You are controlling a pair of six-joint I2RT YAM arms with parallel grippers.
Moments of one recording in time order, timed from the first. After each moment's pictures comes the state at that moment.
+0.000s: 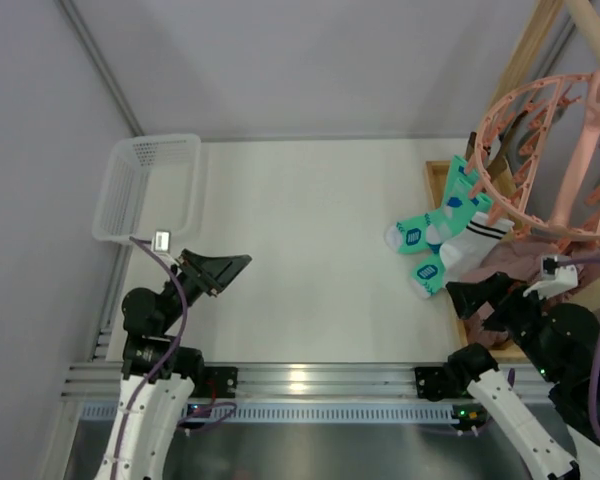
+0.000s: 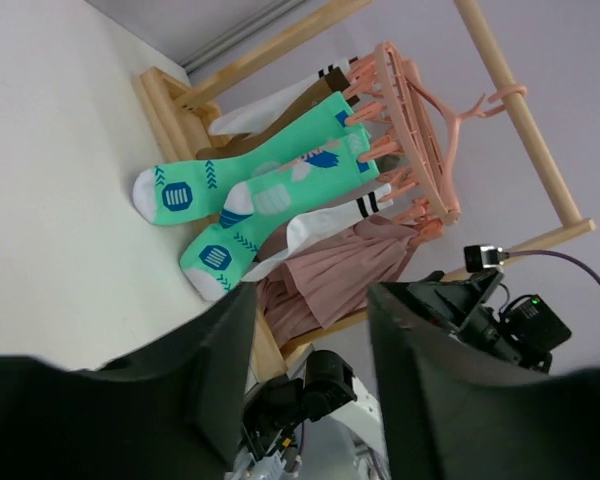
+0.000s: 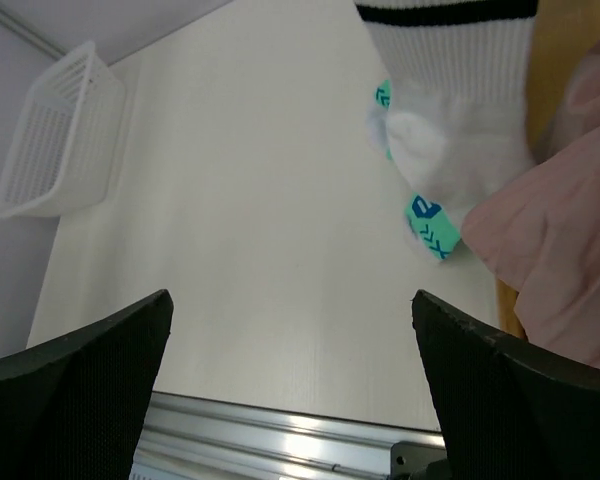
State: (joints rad) left arm -0.13 0.21 0.36 0.06 0.59 -1.22; right arm 0.42 0.22 0.99 -1.08 0.13 0.60
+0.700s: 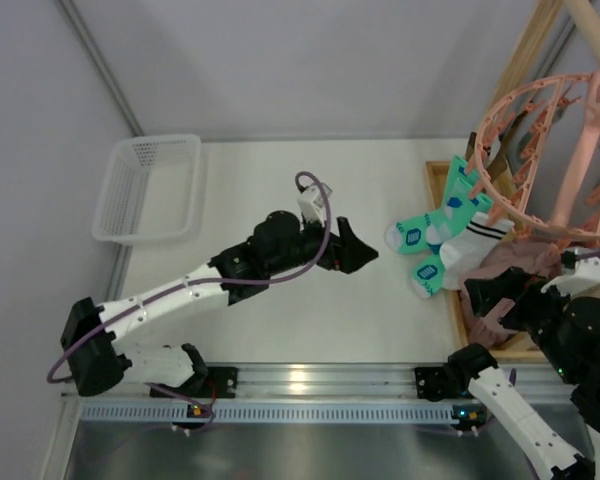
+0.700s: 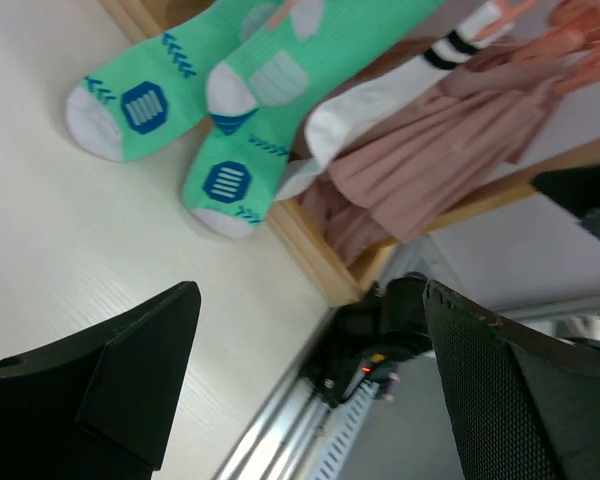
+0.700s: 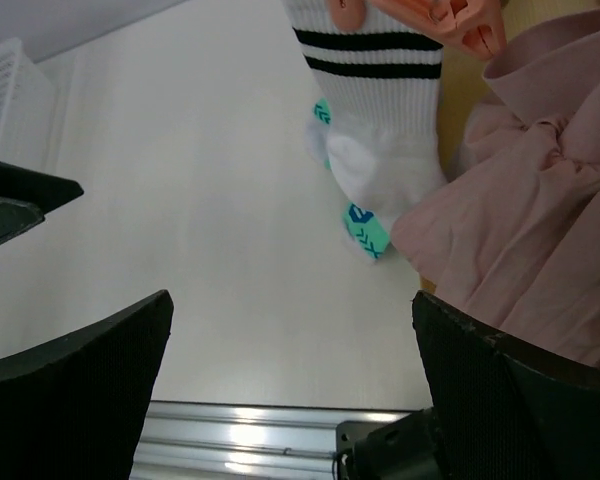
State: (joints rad) left arm -0.94 1.20 0.98 0.06 0.16 -0.75; right arm 0.42 0.32 1.22 -1.21 0.24 0.51
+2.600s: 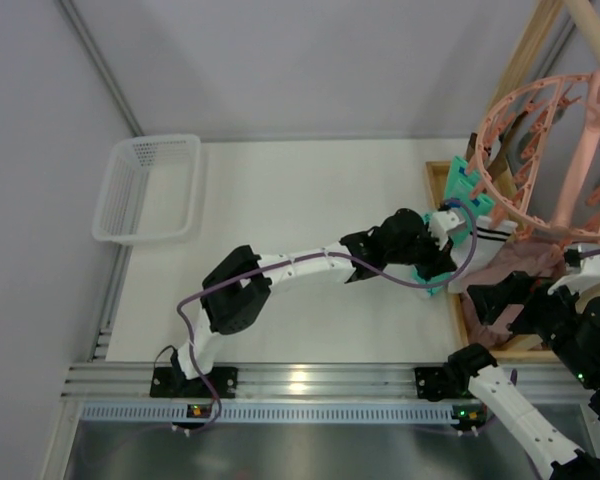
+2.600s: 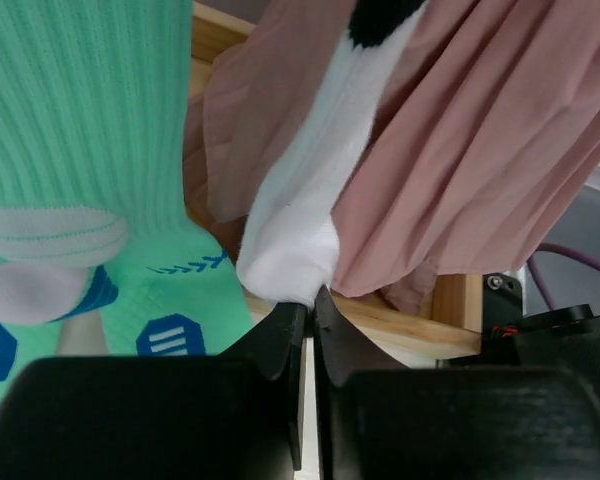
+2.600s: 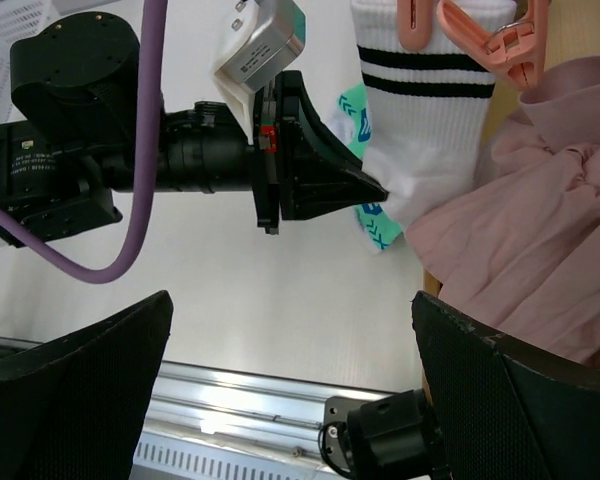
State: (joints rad) left arm -1.13 2.11 1.69 0.13 0.31 -0.21; right arm 0.41 0.43 1.39 -1.32 0.16 0.41
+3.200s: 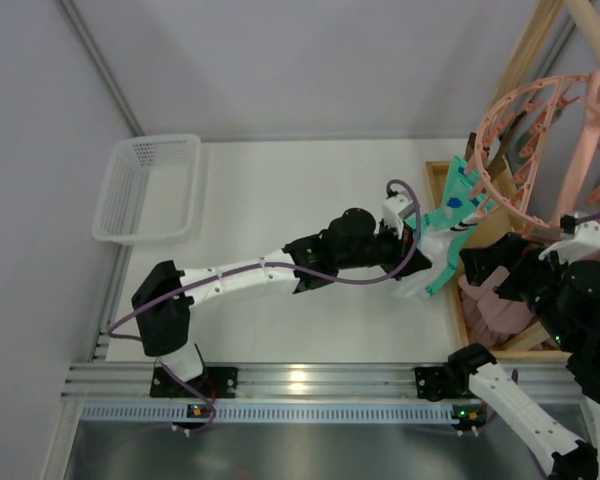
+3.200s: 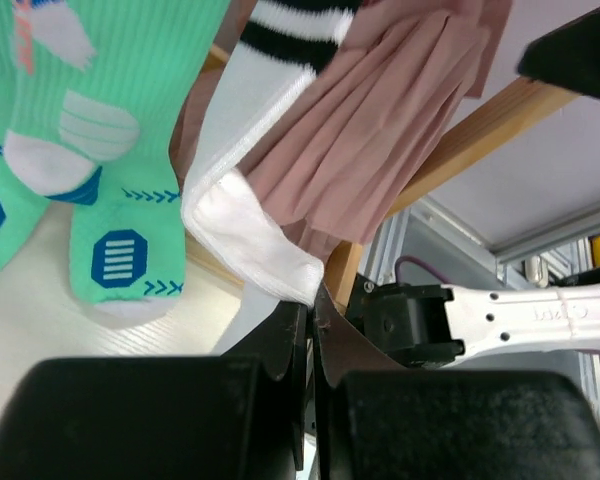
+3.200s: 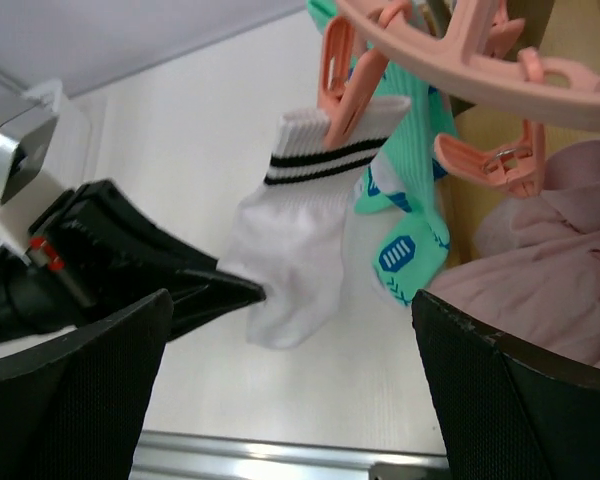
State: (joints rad) left arm -1.13 1.70 1.36 0.14 0.23 -0.51; right arm 0.41 0.53 1.36 -1.15 0.23 0.49
